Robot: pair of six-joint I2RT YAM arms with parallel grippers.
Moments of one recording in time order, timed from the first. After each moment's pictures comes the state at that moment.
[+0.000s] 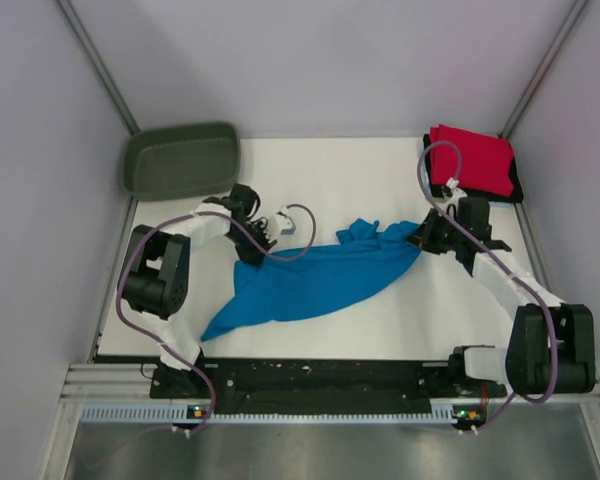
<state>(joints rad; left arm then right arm) -0.30 1.79 1.14 -0.70 0.41 0.78 0.02 1.26 0.67 -0.12 -0.41 0.38</state>
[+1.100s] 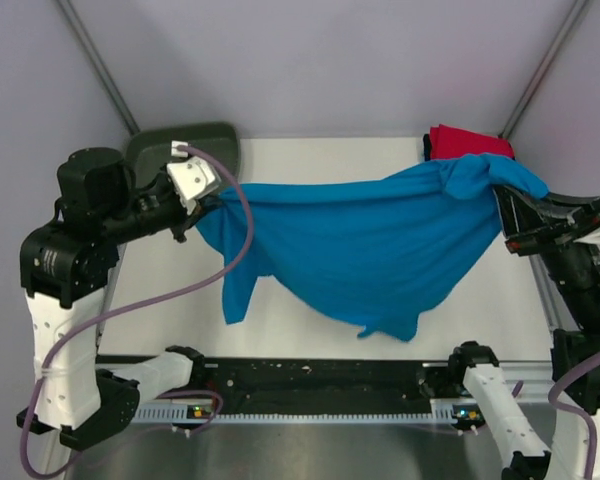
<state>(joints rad) -0.30 1.14 1.95 -1.22 0.50 0.58 0.02 0.58 1.36 -0.30 -0.43 0.25</state>
